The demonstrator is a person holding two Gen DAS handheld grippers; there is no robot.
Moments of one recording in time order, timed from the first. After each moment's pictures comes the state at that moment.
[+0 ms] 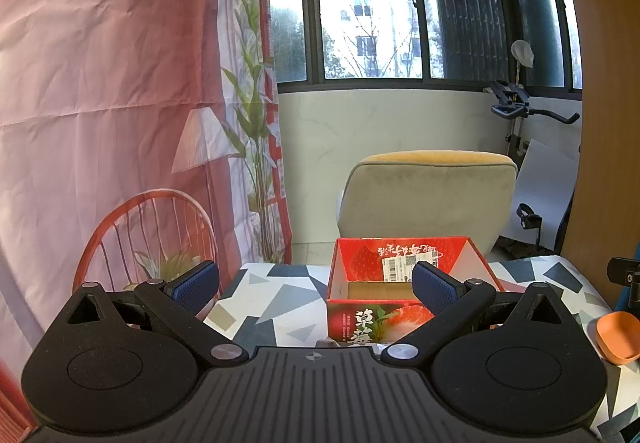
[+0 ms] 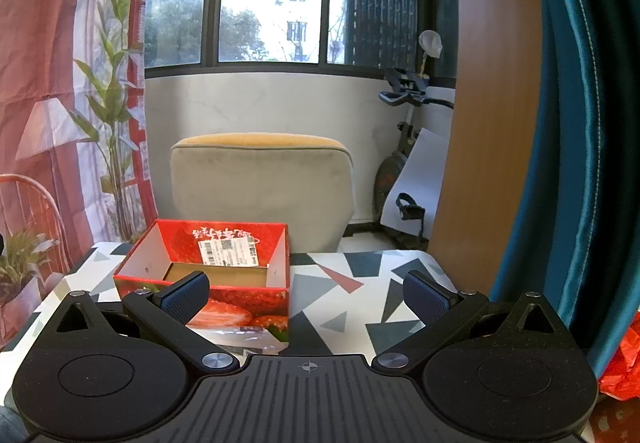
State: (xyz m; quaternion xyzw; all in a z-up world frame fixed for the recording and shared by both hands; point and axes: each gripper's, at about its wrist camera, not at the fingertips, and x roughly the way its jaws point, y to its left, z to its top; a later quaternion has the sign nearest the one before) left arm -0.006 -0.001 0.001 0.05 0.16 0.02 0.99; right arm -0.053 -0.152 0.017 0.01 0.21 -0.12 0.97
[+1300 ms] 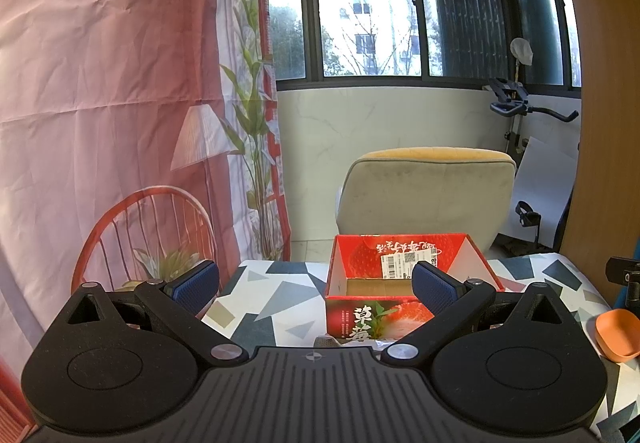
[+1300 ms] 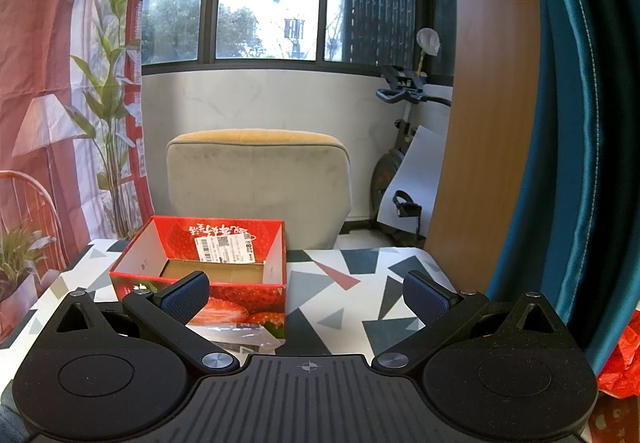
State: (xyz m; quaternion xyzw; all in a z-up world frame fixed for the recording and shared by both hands) left arm -0.007 -0.002 0.000 0.05 0.16 0.02 0.99; right arm -0.049 -0.148 0.014 0.01 0.21 -0.12 0.97
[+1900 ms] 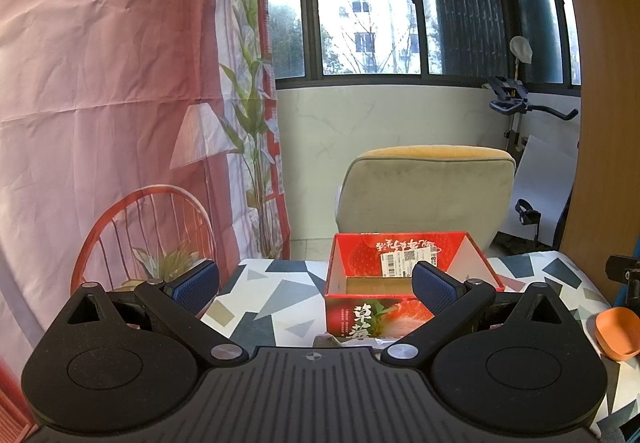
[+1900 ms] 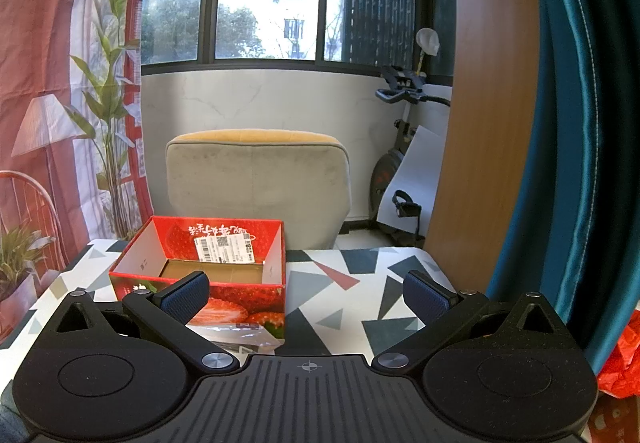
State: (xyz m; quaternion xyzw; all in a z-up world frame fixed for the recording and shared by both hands) left arm -0.009 -0.004 -0.007 0.05 0.16 0.02 0.98; right arm -0.048 -0.148 0.013 0.01 0.21 -0.12 0.97
